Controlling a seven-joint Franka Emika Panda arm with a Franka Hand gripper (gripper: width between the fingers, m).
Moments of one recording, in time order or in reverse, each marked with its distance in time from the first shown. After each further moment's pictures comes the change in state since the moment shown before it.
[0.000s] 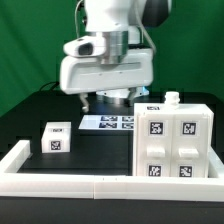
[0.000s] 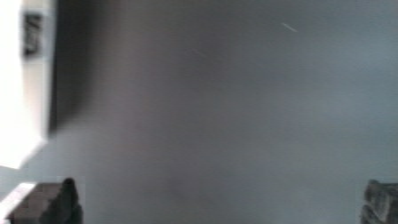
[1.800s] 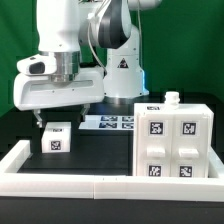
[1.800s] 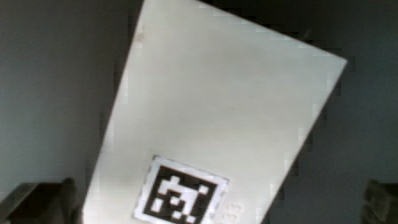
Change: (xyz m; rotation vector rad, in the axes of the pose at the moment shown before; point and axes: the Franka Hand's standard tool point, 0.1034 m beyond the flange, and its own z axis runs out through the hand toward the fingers) arm -0.050 0.082 0.036 -0.036 -0.005 -0.095
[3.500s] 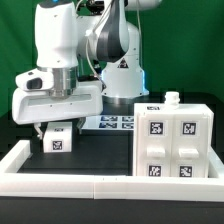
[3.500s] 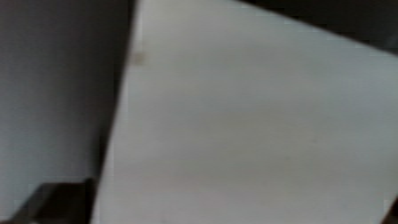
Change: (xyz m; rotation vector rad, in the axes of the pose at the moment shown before) arm 0.000 0.004 0.030 0.005 -0.018 0.037
